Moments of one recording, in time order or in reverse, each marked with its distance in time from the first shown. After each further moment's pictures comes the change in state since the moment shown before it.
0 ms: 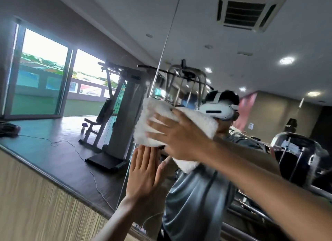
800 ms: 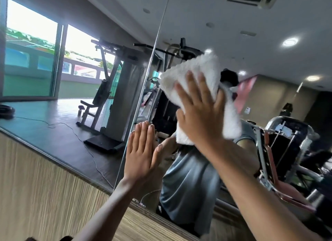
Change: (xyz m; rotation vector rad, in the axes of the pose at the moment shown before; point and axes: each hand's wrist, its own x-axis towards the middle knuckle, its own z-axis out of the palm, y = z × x) left_hand -0.017 -0.002 0.007 0.024 -0.042 -0.012; right_hand -0.031 -0.019 0.004 -0.043 0.201 0.687
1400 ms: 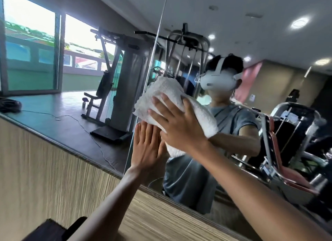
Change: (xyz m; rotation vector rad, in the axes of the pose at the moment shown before) left_hand -0.017 -0.003 -0.006 -0.089 -0.048 0.038; right_hand -0.038 -0.056 0.027 -0.031 -0.116 -0.390
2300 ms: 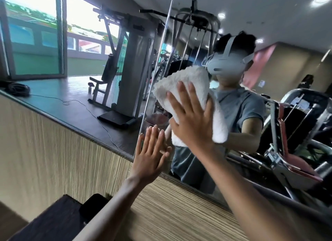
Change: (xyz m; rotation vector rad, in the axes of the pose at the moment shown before) left_hand -0.088 -0.015 -0.002 -0.043 -0.338 -0.008; right_hand -0.026 -0.034 0.012 0.006 0.061 0.357
